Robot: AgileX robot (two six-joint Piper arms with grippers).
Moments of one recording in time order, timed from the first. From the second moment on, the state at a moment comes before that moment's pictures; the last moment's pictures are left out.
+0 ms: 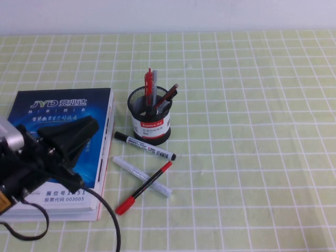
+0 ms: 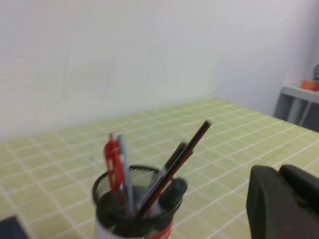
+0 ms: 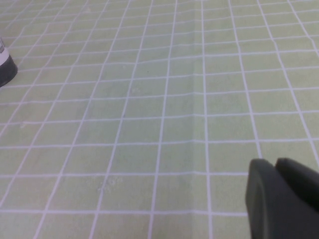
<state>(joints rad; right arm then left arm) 0.12 -0.01 0.03 0.14 0.38 0.03 -0.01 1.31 -0.33 0.92 -1.14 -0.56</state>
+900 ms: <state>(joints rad) 0.12 -0.01 0.03 0.14 0.38 0.03 -0.35 1.64 -0.58 0.54 -1.05 -0.51</state>
